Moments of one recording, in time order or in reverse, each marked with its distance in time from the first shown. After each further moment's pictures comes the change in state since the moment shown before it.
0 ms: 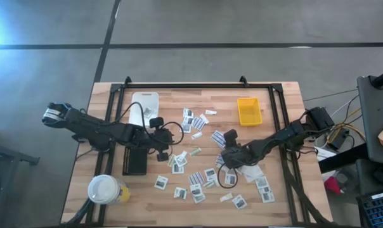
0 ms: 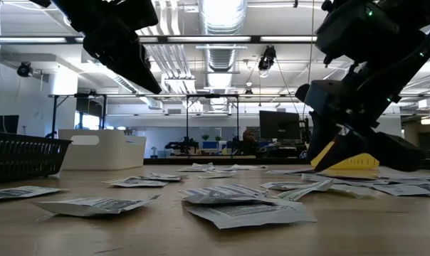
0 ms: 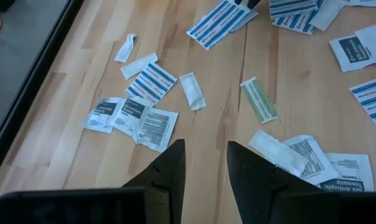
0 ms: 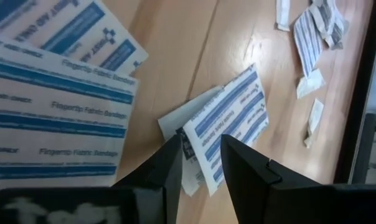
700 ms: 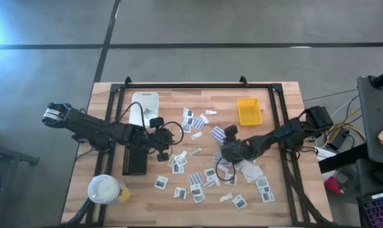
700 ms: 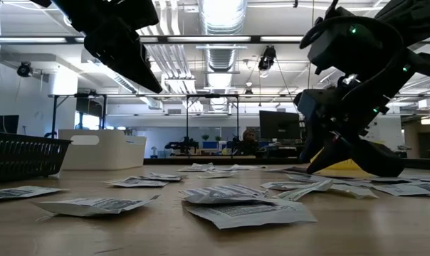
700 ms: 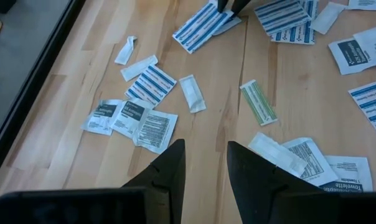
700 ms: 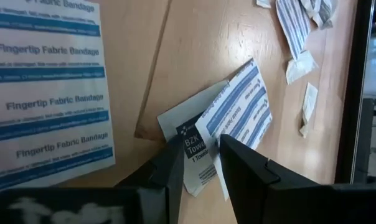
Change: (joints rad) left arm 0.001 0.000 0.000 0.007 0.000 0.002; right arm -0.089 0.000 -0.062 0.141 0.004 -0.031
